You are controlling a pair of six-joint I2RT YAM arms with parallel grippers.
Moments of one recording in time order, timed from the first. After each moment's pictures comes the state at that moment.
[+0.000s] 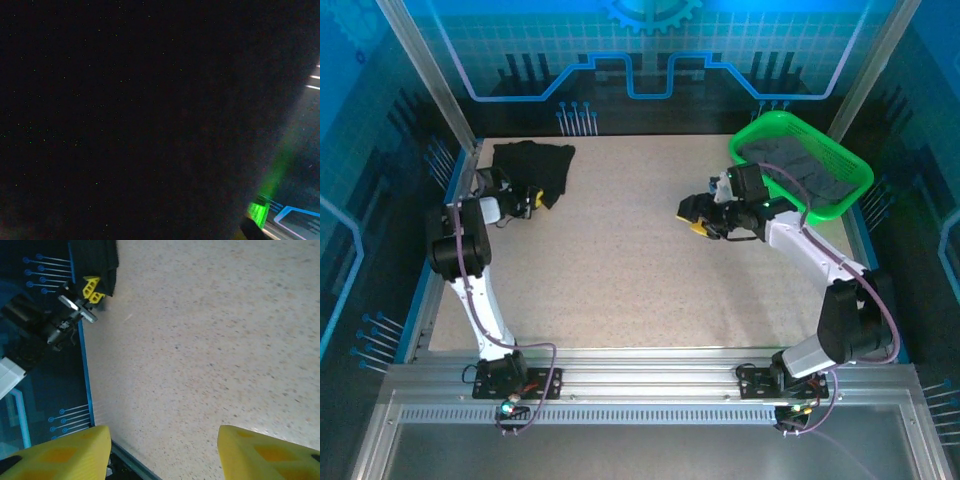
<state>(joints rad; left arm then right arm) 0.30 2.17 1.35 0.00 0.60 -1.12 0.33 1.51 1.16 -0.45 -0.61 0.78</state>
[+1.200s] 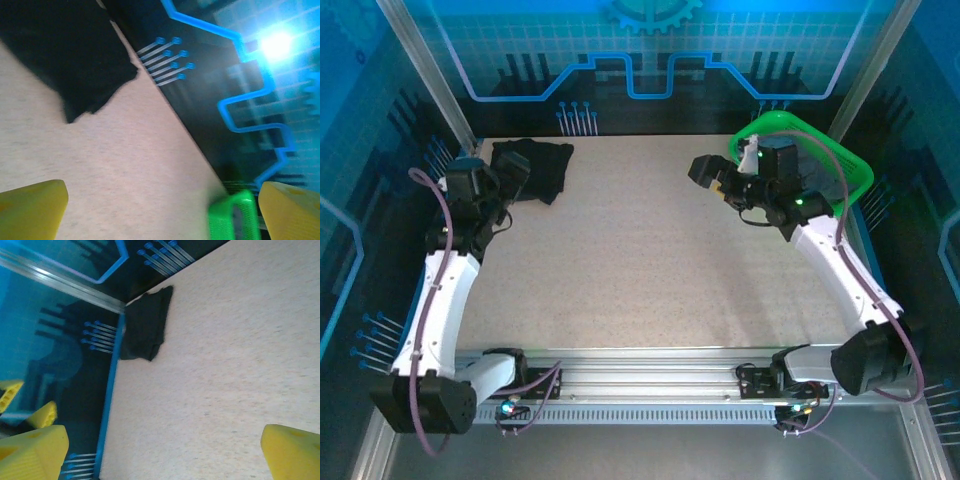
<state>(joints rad) 0.04 1.08 1.15 -0.59 -0.05 -1.00 0.28 1.31 1.30 -0.53 -0.39 0.73</state>
